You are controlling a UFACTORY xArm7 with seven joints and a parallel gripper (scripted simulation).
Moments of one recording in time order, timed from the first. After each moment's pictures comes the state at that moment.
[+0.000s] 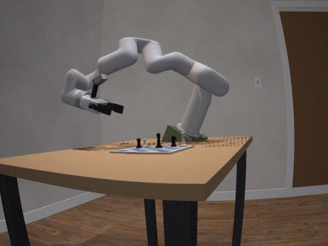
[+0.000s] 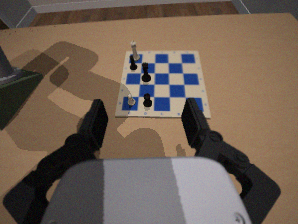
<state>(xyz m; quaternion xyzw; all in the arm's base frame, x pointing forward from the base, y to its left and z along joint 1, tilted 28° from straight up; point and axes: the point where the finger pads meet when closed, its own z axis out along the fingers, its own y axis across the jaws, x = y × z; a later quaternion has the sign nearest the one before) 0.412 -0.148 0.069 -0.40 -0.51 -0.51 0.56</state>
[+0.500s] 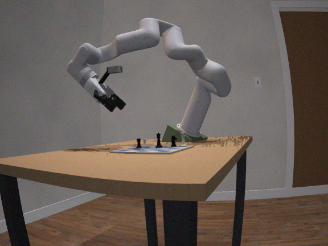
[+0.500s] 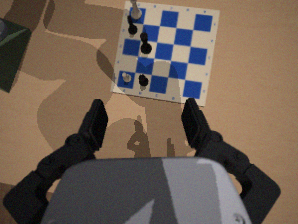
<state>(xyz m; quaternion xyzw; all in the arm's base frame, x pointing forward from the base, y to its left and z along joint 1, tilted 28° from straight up) 0.430 -0.130 0.093 -0.47 -0.66 -0.39 0.44</state>
